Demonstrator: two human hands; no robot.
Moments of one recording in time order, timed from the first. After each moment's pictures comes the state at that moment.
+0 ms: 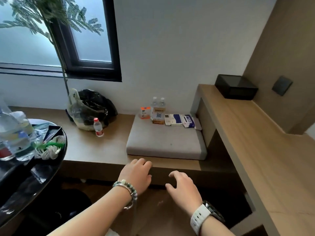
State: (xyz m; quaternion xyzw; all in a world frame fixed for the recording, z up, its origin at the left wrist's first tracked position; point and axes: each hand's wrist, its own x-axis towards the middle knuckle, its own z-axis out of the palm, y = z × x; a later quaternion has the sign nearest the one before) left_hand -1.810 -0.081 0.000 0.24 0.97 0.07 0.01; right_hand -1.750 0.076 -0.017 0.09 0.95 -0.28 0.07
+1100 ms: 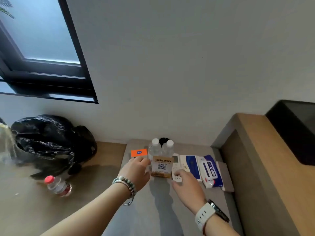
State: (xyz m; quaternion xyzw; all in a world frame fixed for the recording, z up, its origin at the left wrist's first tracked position) left_hand -2.382 0.023 -0.053 0.19 0.96 0.17 0.11; right_hand -2.316 0.200 -0.061 0.12 0.93 -0.33 0.12
